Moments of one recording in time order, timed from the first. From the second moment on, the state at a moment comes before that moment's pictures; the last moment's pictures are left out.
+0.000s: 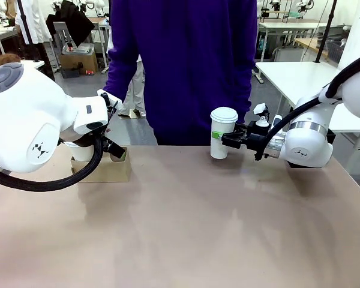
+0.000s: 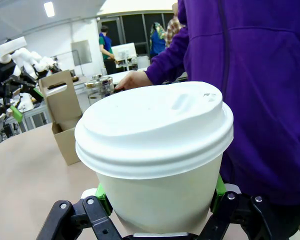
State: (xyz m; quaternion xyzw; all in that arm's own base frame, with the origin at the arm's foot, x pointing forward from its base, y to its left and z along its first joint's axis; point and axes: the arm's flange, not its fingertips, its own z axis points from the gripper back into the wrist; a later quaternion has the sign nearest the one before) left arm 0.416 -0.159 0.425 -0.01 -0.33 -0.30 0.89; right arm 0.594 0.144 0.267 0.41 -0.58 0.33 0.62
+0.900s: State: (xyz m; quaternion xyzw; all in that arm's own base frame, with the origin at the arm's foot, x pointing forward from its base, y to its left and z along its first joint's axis) left arm 0.416 -0.159 0.425 -0.01 -0.33 -0.30 0.89; right arm 0.527 0.154 0.496 0.40 -0.58 0.35 0.61
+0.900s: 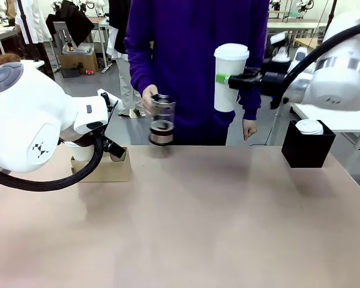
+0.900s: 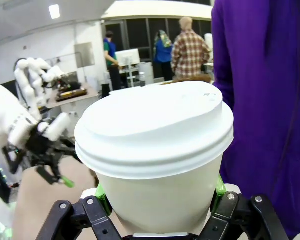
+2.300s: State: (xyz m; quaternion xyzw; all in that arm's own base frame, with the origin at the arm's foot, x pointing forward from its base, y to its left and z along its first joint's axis) left arm 0.416 -0.159 0.425 -0.01 -0.33 -0.30 0.89; right arm 0.476 0.144 0.551 0.42 -0.56 0.39 0.60
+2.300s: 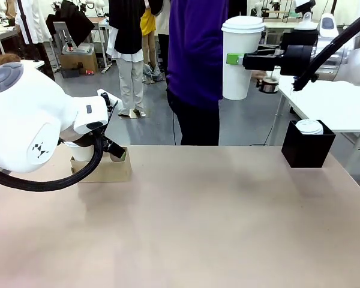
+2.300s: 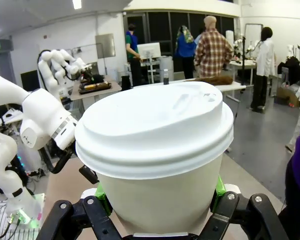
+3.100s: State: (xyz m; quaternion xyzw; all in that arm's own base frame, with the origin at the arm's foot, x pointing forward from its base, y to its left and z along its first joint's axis) left arm 0.415 -0.171 0.547 0.00 -0.30 -0.20 0.93; right arm 0.476 0.145 0.551 0.42 -0.56 0.39 0.60
